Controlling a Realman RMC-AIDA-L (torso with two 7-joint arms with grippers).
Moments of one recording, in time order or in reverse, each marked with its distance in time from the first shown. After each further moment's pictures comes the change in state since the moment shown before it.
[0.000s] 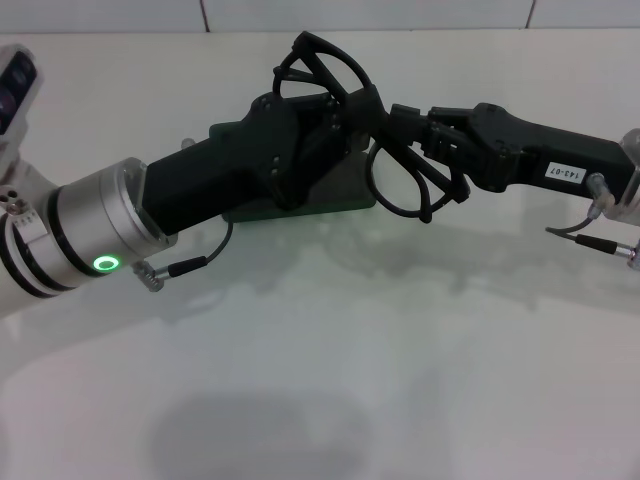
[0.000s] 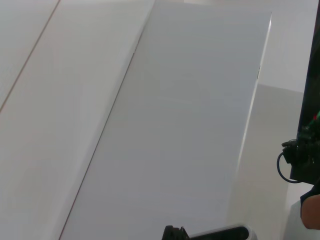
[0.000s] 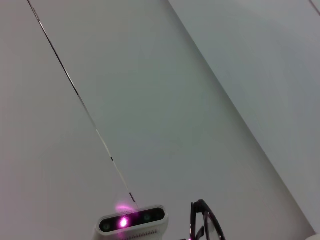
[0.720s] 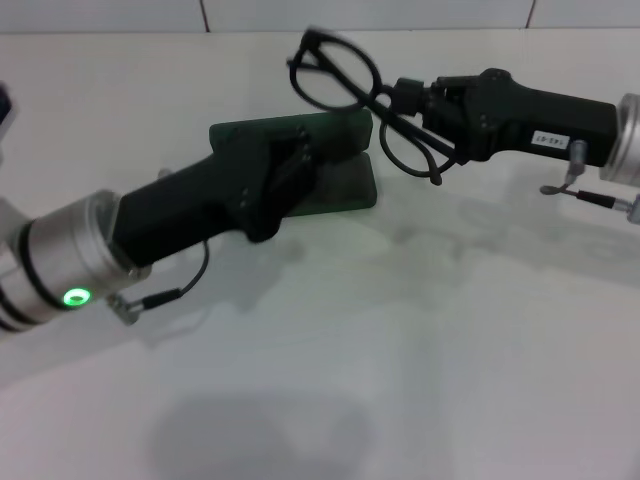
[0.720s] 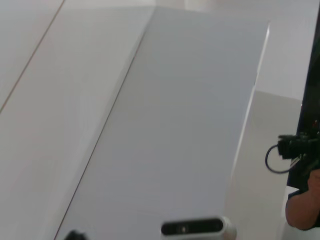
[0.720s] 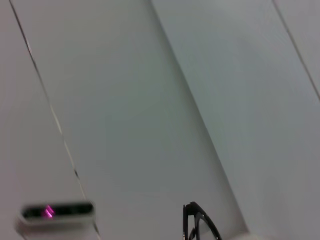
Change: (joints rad) left arm 0.059 0.007 0.000 0.006 0.015 0.044 -0.015; right arm 0.011 -0.015 0.002 -0.084 -0.042 0.180 -0.075
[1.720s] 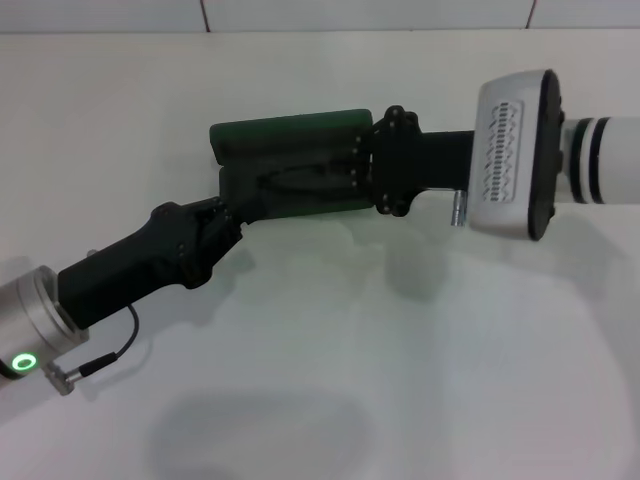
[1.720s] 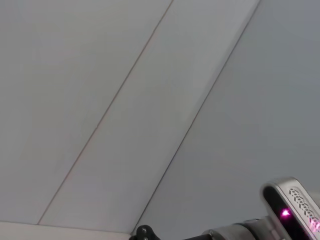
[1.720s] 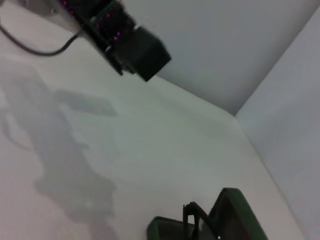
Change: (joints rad) left arm 0.187 0.029 -0.005 0.021 0.021 -0.156 -0.051; right arm 0.023 0.015 -0.569 -0.268 -0.046 0.680 -0.534
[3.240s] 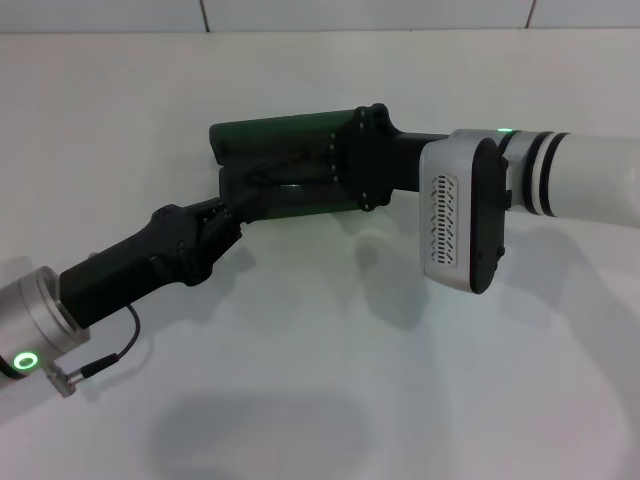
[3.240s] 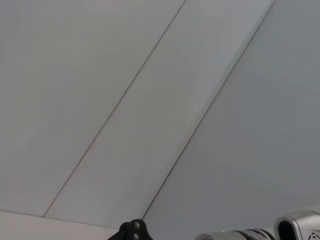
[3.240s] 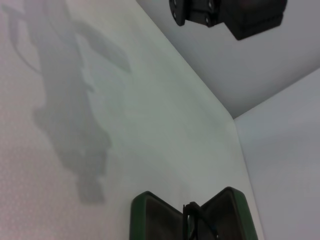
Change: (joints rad) left arm 0.002 -0.003 -0.001 0.000 -0.003 -0.017 -0.037; right arm 0.036 0.000 -0.279 0.027 0.399 0.264 -0.521
